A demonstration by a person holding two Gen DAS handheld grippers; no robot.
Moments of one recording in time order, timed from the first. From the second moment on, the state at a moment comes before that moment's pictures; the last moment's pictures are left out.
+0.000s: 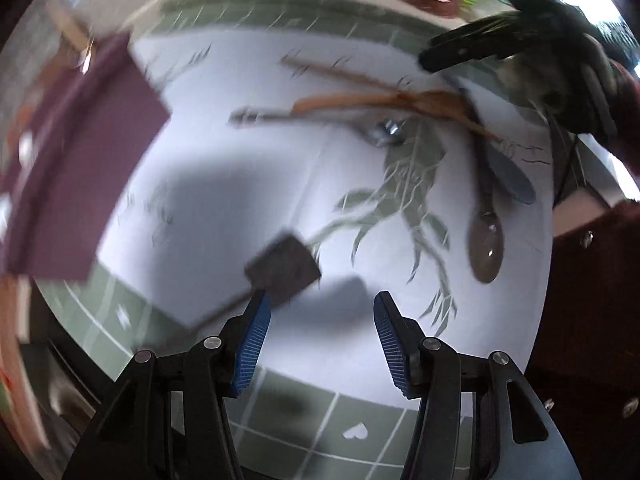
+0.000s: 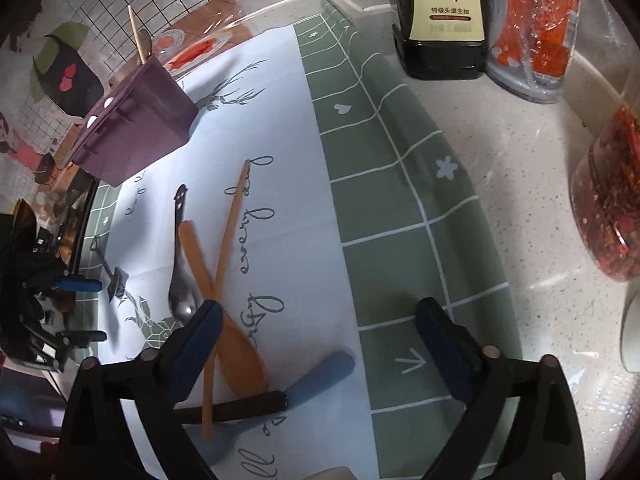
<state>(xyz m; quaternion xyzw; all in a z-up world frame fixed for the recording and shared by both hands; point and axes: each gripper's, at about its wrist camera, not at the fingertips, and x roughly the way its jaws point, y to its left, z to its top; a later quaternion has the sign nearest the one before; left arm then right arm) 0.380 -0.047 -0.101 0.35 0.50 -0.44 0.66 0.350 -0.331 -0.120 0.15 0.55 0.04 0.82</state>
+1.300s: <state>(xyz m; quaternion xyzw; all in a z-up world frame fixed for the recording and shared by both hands) 0.412 0.006 -0.079 -0.10 0.48 -0.20 0.85 0.404 -0.244 -0.120 0.02 0.57 0.02 0.82</state>
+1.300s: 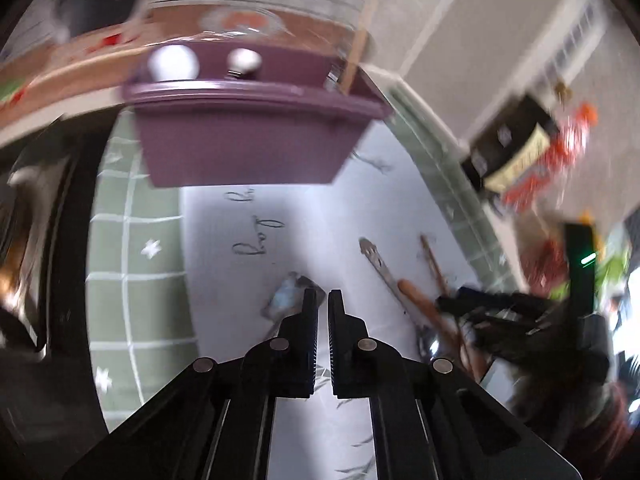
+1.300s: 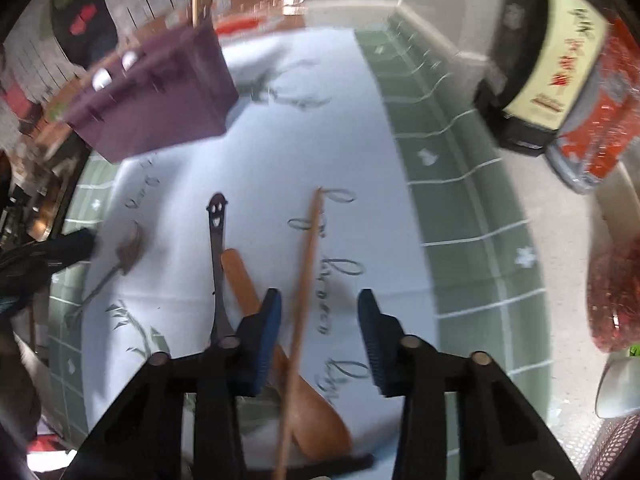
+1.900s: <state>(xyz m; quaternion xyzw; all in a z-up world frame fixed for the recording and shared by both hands) 0.444 -0.053 -0.111 0.13 0.55 -0.26 0.79 0.380 -0.289 -0.090 0.06 0.54 0.00 0.84</state>
